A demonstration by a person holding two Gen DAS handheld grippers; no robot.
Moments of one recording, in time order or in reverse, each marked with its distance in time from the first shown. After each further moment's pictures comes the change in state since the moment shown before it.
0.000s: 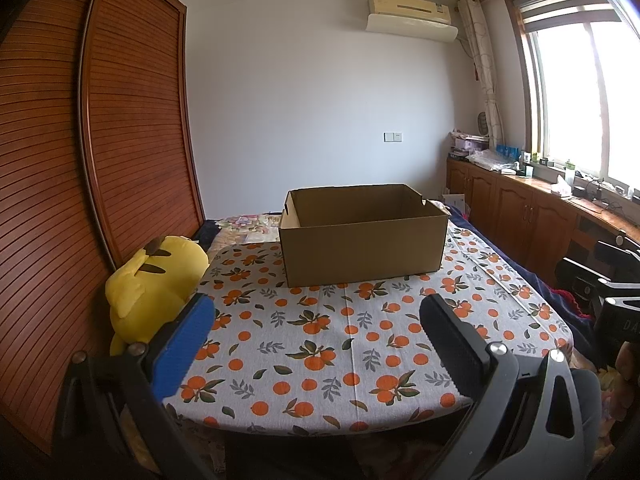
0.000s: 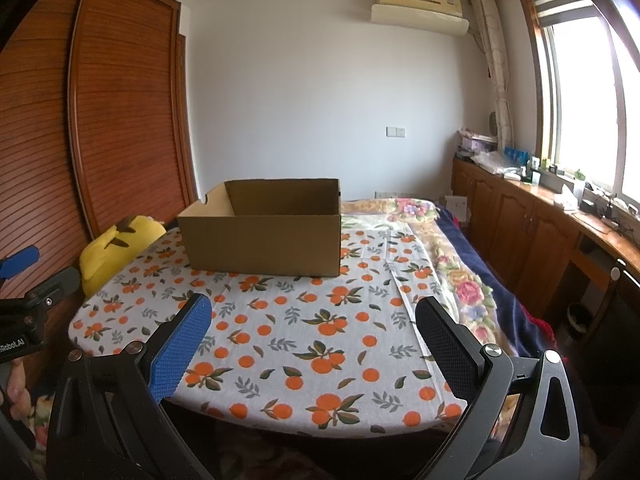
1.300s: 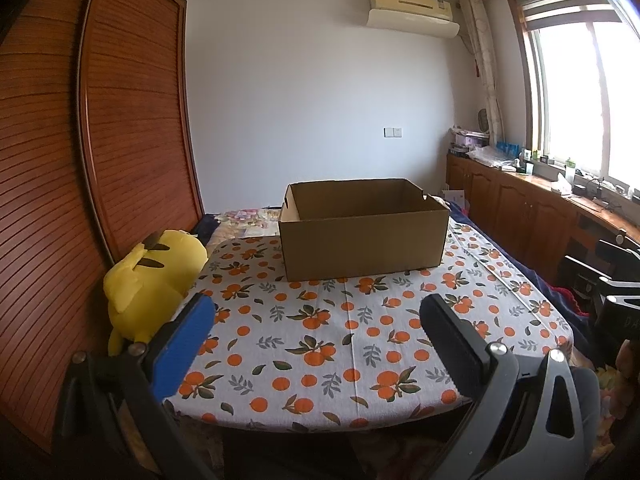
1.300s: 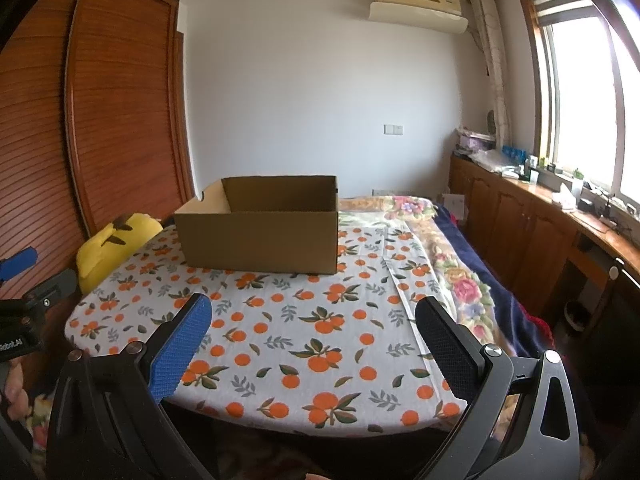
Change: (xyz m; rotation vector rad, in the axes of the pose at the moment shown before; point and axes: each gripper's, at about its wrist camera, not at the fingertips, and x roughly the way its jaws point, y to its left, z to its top) left arm 0.005 0.002 -0.002 -0.001 0.018 -0.006; right arm 0.001 -0.003 -0.005 0.002 0.004 -0.006
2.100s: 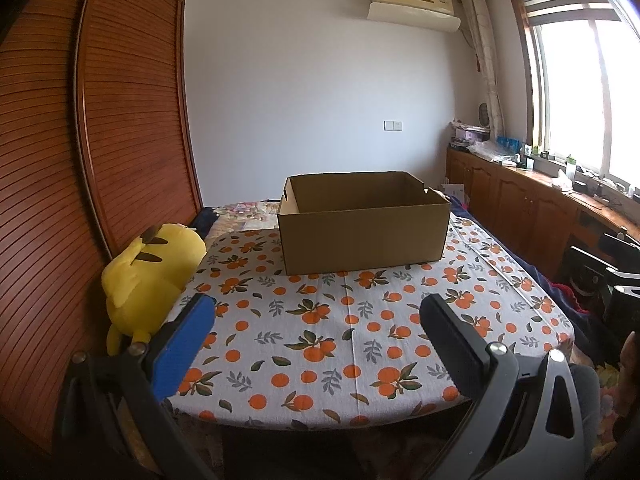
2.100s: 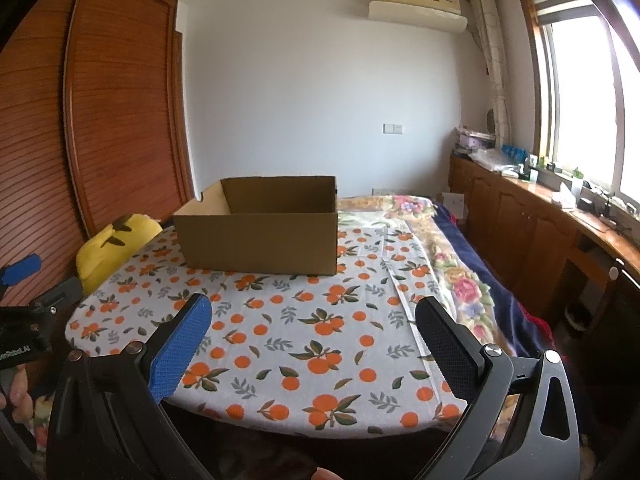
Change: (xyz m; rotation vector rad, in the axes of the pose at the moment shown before) left arm 0.008 0.000 -0.001 -0.003 0.028 -0.002; right arm 0.000 0.002 0.001 0.004 0.000 -0.009
